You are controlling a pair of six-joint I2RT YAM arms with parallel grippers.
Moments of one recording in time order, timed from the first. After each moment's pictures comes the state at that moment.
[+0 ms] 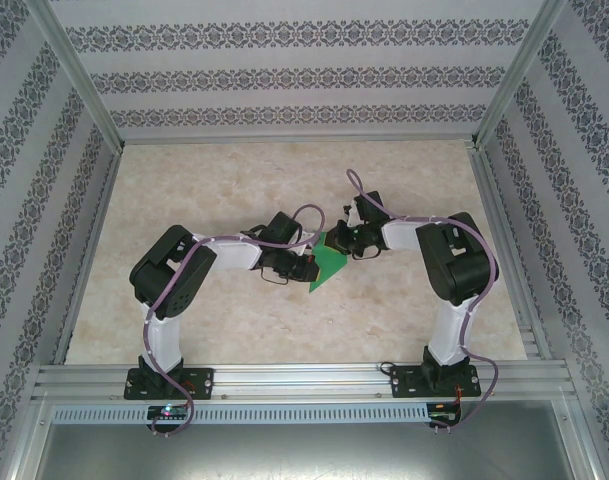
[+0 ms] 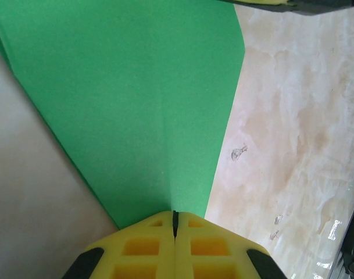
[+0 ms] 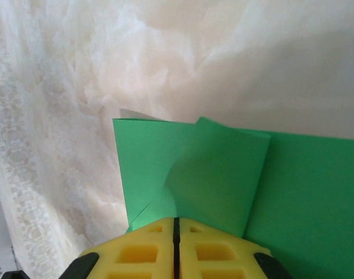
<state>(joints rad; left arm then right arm) -0.63 1.95 1.04 -0.13 0.58 -0.41 0.32 1.93 0.99 -0.06 -0.58 0.72</state>
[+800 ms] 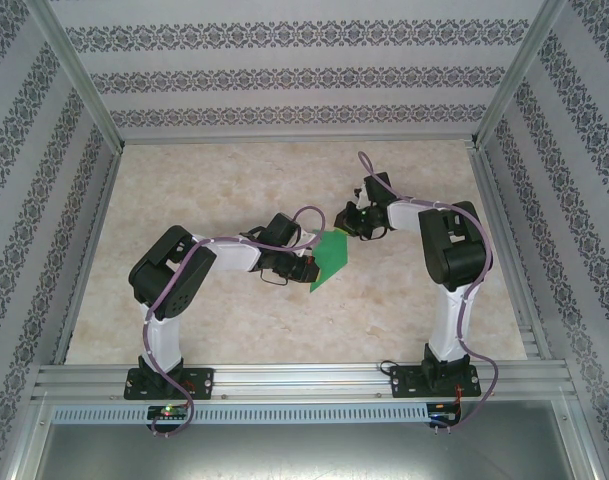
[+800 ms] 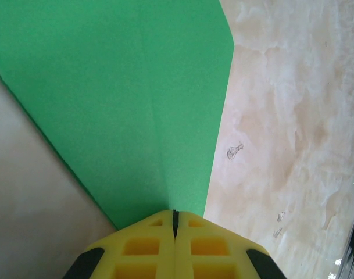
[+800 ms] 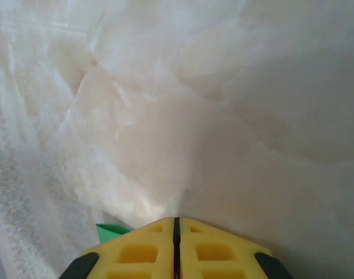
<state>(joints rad) -0.63 1.94 1.02 -0.10 0.58 -0.37 0.23 2.04 1.20 -0.20 -0.54 0.67</state>
